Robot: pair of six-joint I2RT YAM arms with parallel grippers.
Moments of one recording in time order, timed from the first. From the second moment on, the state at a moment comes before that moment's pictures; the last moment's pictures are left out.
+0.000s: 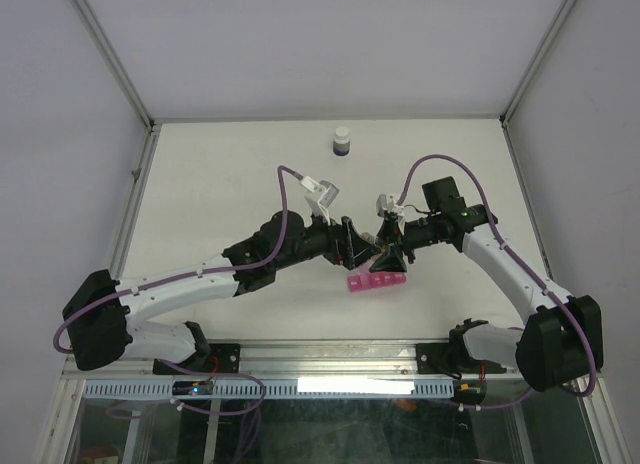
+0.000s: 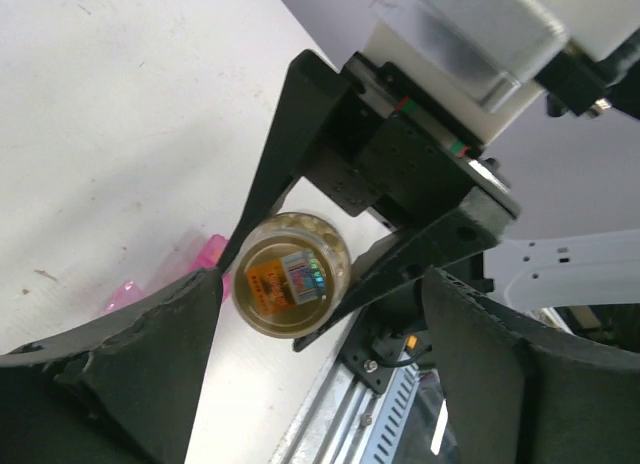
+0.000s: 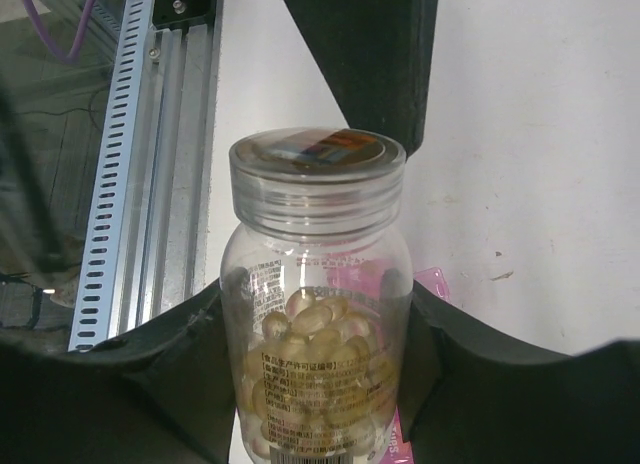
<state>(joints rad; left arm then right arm) -1.02 1.28 0.82 0.31 0.08 -0.66 0.34 1.20 0.88 -0.76 -1.10 -0.81</state>
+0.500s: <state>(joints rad) -0.97 1.04 0.60 0.48 0.20 -0.24 0.34 1.21 0.88 -0.75 -1.10 -0.82</state>
